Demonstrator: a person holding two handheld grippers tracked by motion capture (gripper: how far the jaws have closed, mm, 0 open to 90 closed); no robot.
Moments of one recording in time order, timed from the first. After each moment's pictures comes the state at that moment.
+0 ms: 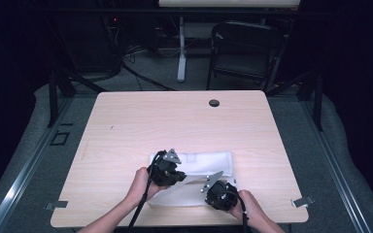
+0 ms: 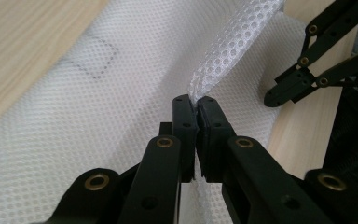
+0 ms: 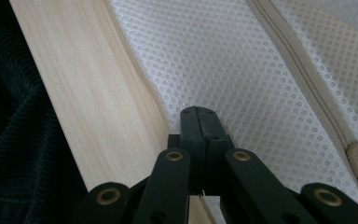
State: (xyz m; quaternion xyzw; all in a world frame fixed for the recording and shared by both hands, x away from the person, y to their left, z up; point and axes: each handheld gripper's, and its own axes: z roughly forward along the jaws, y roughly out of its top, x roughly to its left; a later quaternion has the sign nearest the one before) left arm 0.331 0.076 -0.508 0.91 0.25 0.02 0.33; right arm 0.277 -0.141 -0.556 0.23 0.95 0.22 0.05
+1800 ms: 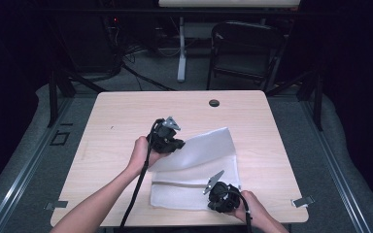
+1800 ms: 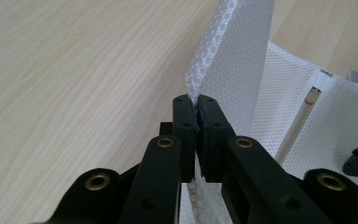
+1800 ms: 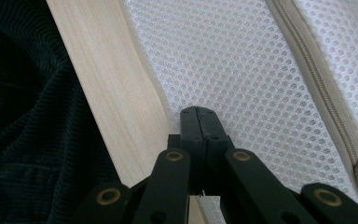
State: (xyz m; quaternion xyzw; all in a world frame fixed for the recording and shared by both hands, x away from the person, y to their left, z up) left arm 0.397 0.074 -0.457 0.90 0.26 0.08 0.34; right arm 0.275 -0.146 -0.553 0.23 0.95 0.19 0.00
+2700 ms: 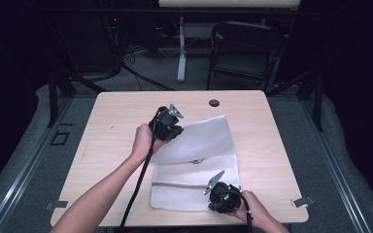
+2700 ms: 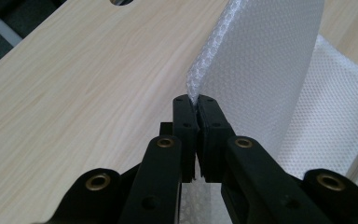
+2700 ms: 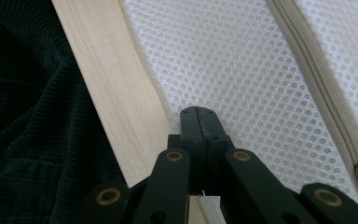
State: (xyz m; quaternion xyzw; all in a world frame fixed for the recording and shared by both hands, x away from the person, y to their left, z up) left arm 0.425 0.063 -0.441 0.90 0.28 0.15 0.31; right arm 0.275 -0.147 -0.551 0.23 0.96 0.18 0.00
